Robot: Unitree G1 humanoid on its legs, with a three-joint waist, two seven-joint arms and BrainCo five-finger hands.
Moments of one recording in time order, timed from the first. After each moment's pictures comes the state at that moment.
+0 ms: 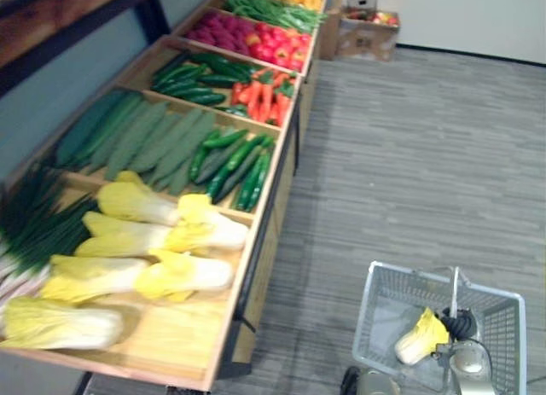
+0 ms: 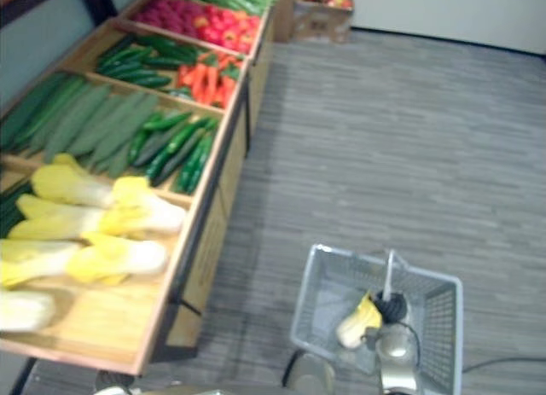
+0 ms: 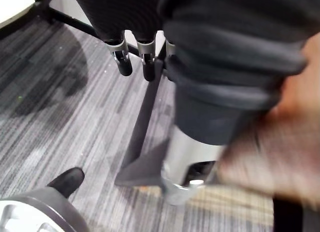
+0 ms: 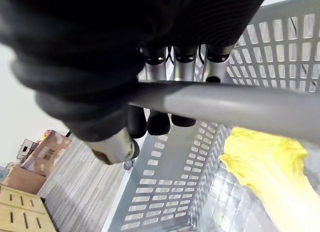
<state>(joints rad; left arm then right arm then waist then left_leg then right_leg) 0.19 0.05 0.40 0.89 0.20 -0.02 0.31 0.10 -0.15 -0.29 0.52 -0.32 0.00 -0.23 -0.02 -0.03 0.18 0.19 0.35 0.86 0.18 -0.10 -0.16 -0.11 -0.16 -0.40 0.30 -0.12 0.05</state>
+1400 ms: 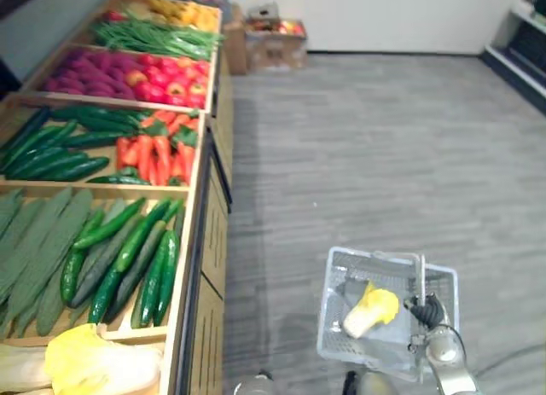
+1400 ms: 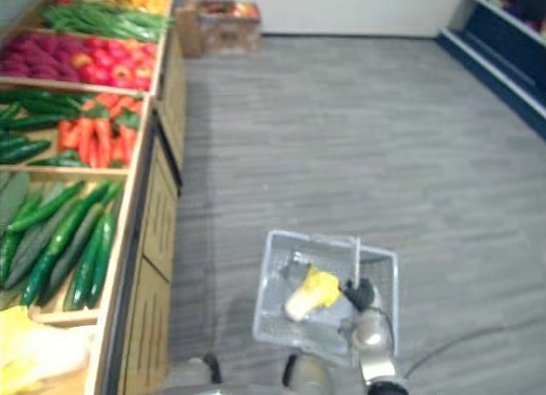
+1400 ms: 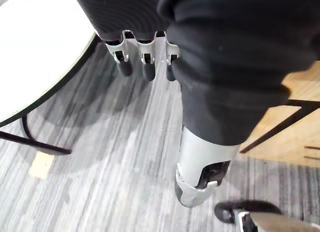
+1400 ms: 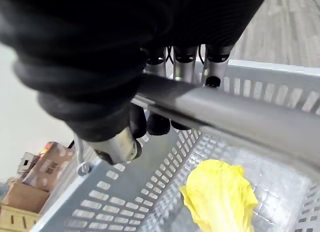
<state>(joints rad) 0.54 0.02 0.34 1.00 0.09 0.11 0.35 0.06 -0.14 -0.12 0.50 -0.36 -0.03 -0.21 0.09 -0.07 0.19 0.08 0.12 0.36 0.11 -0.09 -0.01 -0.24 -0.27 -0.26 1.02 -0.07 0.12</state>
